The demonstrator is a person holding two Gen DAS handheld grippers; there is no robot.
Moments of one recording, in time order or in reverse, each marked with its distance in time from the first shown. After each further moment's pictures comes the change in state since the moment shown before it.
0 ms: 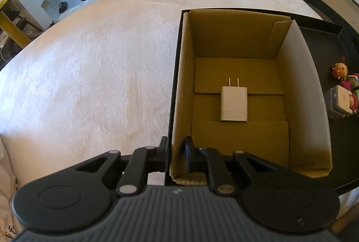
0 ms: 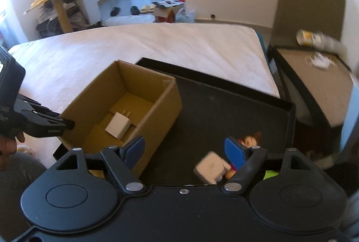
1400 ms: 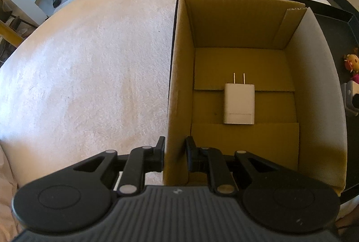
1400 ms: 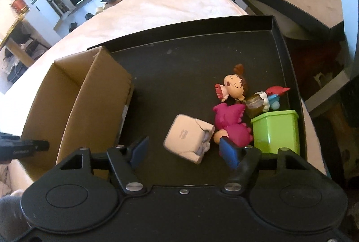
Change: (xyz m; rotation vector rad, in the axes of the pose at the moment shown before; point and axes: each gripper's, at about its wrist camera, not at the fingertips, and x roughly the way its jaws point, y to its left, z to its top) left arm 0.027 -0.007 0.016 0.035 0.080 0.012; right arm 0.077 -0.060 -0.045 0.391 0.112 0.006
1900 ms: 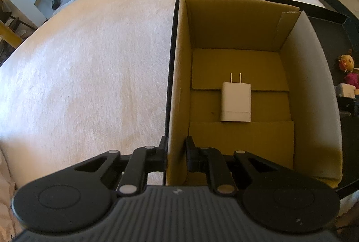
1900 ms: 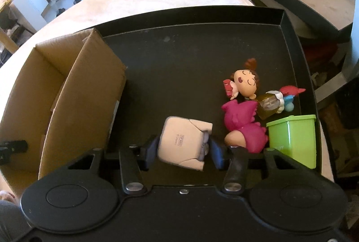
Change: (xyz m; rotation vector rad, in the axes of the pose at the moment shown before) left arm -0.009 0.004 -0.010 -0.003 -0.027 -0.021; right arm 0.029 0.021 -0.001 -0.048 0.060 -0.097
